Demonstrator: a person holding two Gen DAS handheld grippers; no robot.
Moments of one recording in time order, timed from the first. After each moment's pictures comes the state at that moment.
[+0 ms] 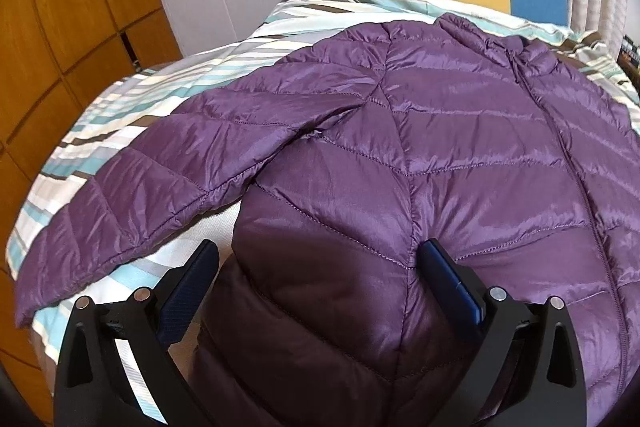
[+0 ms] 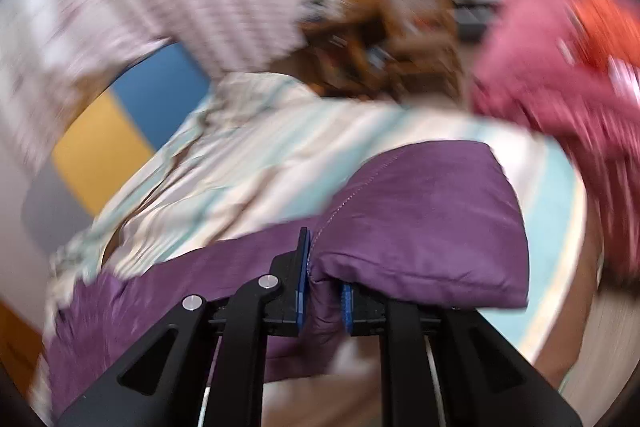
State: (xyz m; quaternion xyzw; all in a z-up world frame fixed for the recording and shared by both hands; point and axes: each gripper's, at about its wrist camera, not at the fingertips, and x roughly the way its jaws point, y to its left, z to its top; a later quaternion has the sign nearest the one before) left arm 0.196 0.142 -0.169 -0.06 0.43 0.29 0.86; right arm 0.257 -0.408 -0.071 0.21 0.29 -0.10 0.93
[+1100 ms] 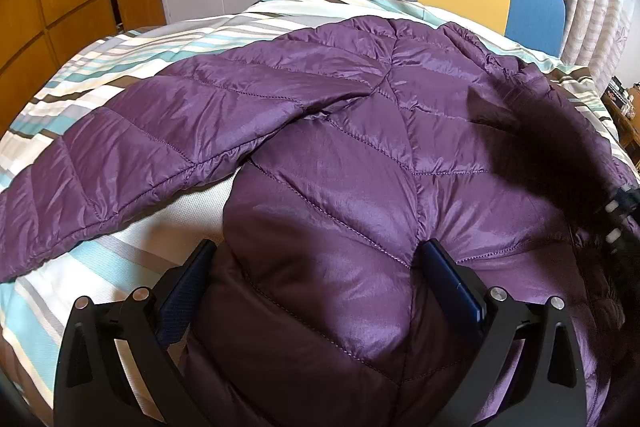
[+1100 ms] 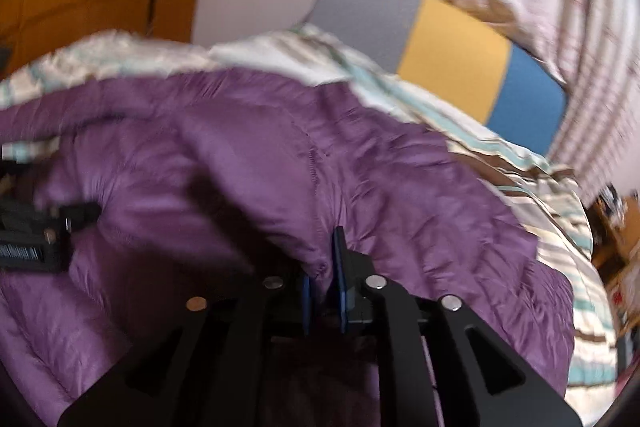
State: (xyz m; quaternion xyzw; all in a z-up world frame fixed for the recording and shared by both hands) left arm 0.187 0.165 -0.176 -0.15 0.41 0.25 0.86; right arm 0.250 0.047 -0.141 -0.25 0.27 0.33 0.87
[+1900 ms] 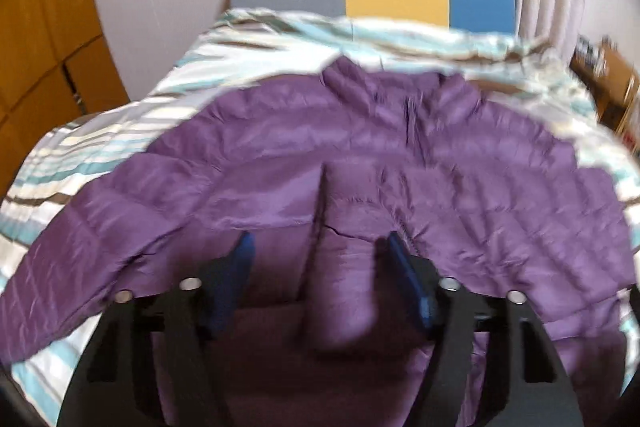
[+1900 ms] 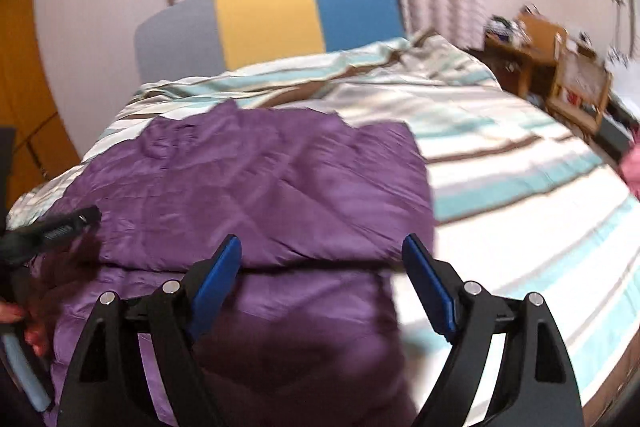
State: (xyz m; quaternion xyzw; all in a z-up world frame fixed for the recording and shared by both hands) left arm 0.303 0.091 -0.145 -0.05 0.42 0.20 0.89; right arm 0.275 -0.146 -0.124 0.04 0.34 0.11 0.93
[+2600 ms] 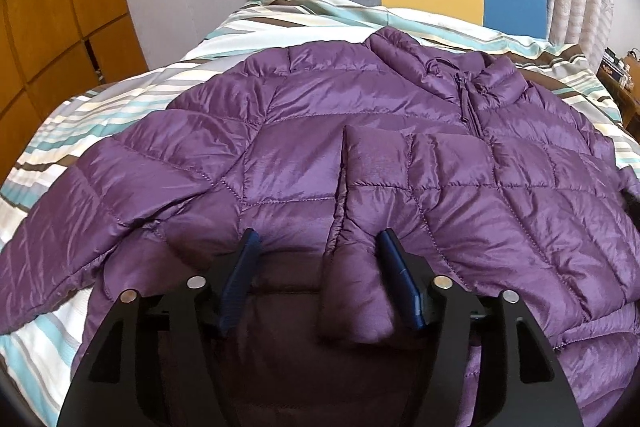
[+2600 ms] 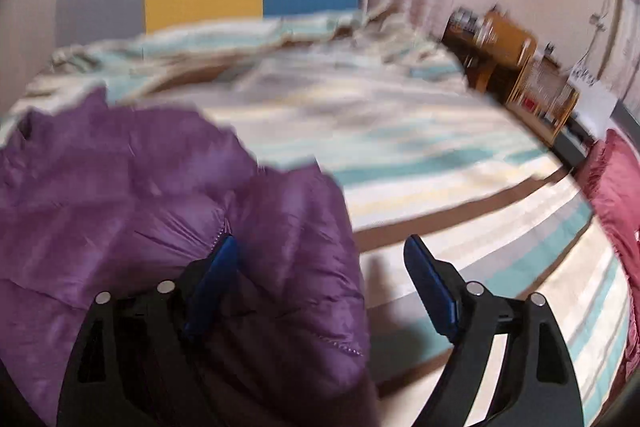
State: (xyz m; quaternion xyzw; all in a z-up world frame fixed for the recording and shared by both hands) left arm 0.287 0.114 -0.169 -0.08 0.41 0.24 0.88; right arm 0.430 -0.145 -0.168 -0.05 0.41 0.00 0.91
